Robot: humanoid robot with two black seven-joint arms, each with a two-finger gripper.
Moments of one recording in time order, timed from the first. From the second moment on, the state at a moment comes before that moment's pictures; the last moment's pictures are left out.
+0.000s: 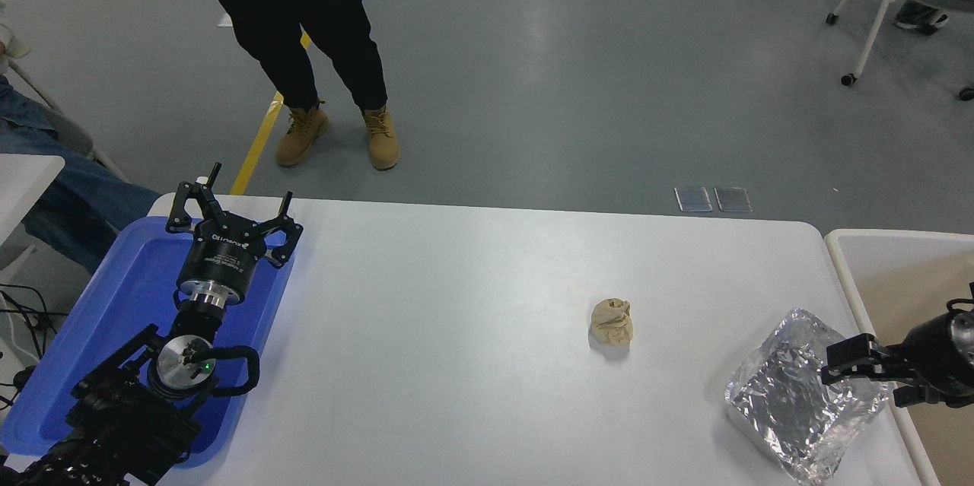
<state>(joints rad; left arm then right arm) -0.52 0.20 -1.00 -0.54 -0.09 -0.62 -0.36 1.23 -0.87 -0.79 1.06 -0.70 0.52 0.16</state>
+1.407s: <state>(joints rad) -0.52 0.20 -1.00 -0.54 -0.09 -0.62 -0.36 0.88 -0.81 -0.50 0.86 -0.64 0.47 0.14</state>
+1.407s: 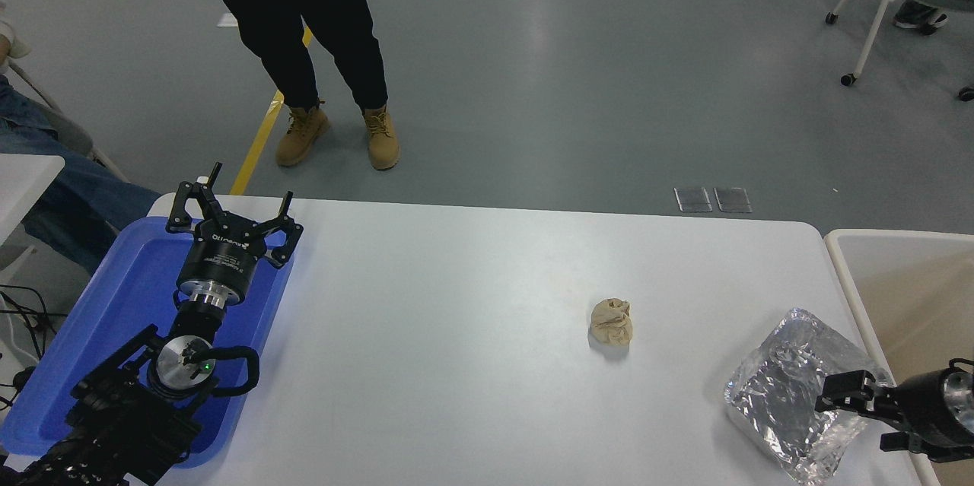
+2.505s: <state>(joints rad) -0.52 0.20 -1.00 -0.54 -0.09 -0.62 -0.36 0.86 -0.76 -0.48 0.79 -0.63 0.45 0.12</state>
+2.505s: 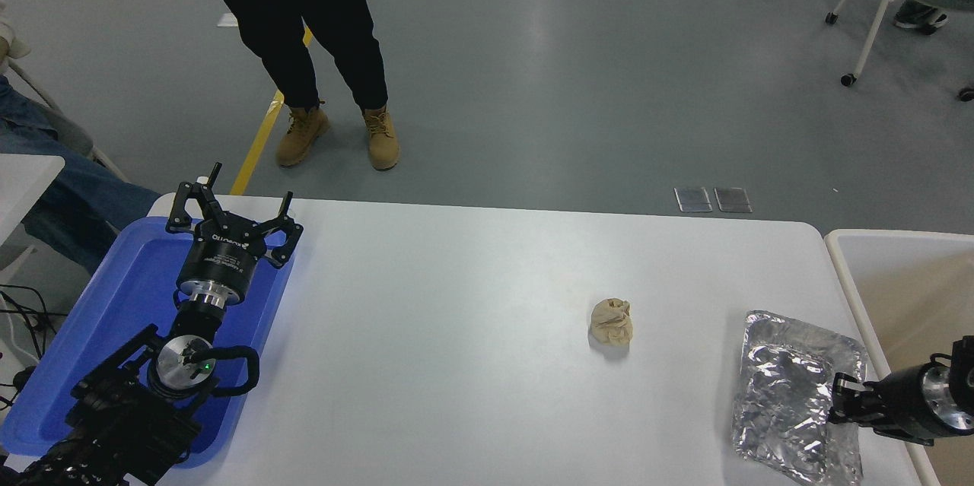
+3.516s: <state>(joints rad) -0.52 0.20 -1.00 -0.54 -0.09 -0.62 -0.36 1.33 -0.97 -0.75 1.13 -0.62 0.51 0.11</state>
